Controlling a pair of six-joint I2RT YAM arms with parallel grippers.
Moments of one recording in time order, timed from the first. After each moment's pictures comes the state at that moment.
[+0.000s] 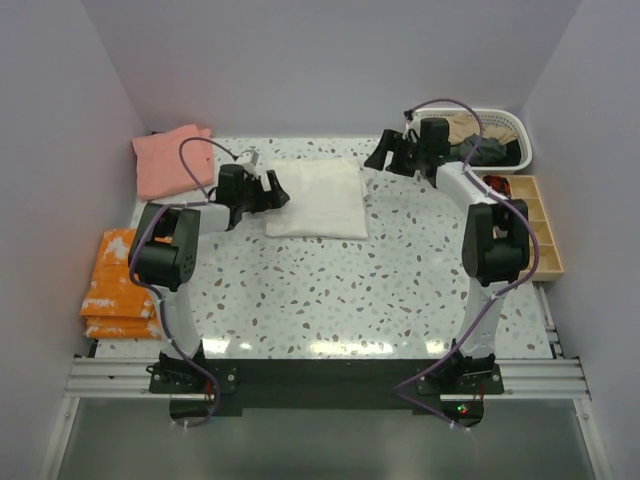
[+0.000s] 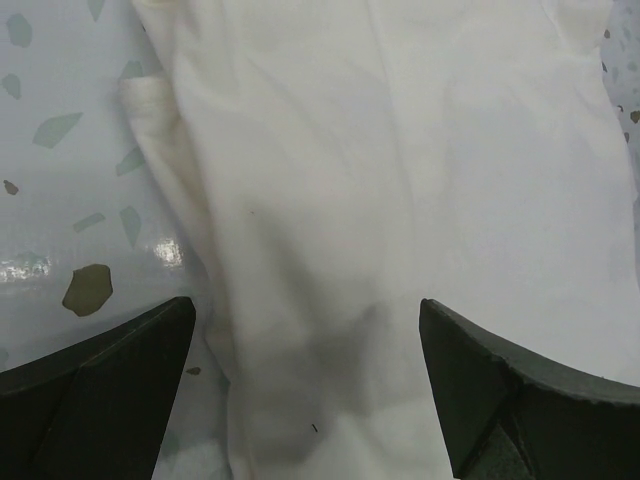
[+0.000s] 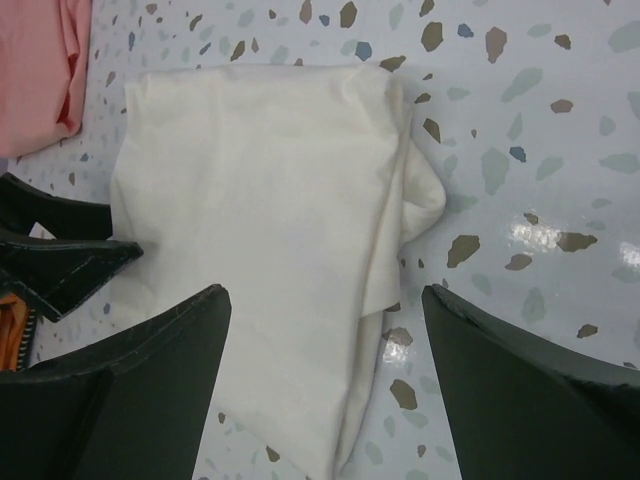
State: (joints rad) left arm -0.18 1.99 1.10 0.33 0.27 -0.40; right arm 0.14 2.04 1.61 -0.16 -0.45 0.37
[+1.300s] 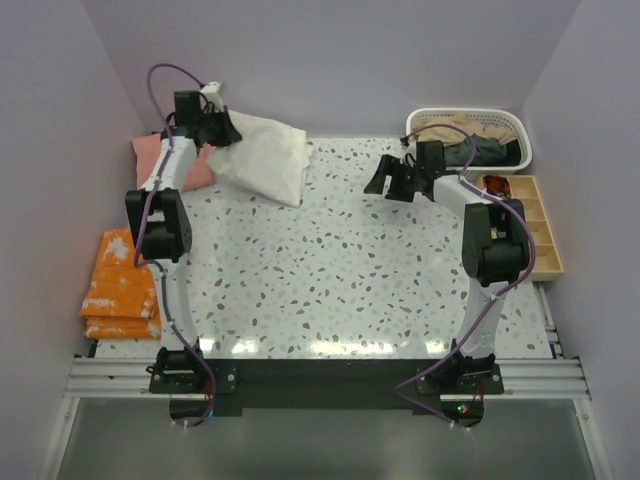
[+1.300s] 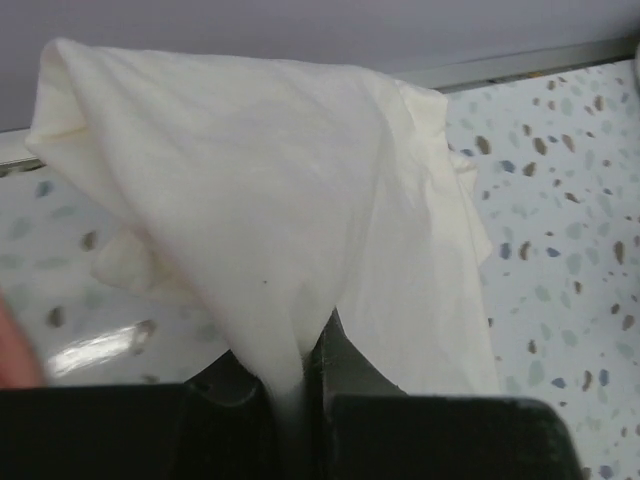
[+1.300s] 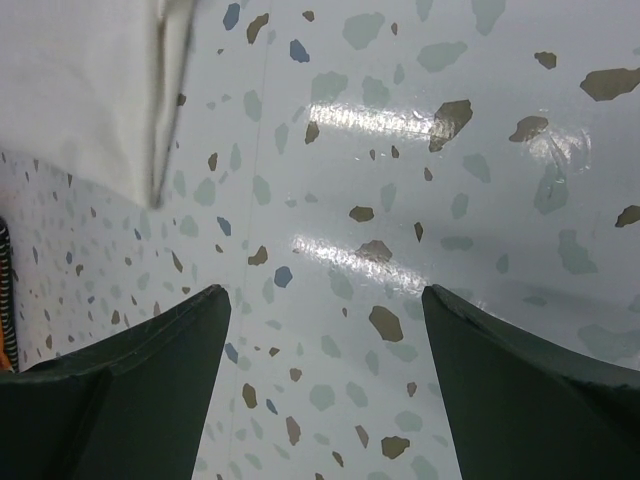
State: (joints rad) left arm -0.03 2.32 2.08 -0.32 0.47 -0.12; right arm 0.14 2.03 1.43 -0.18 -0.46 0.37
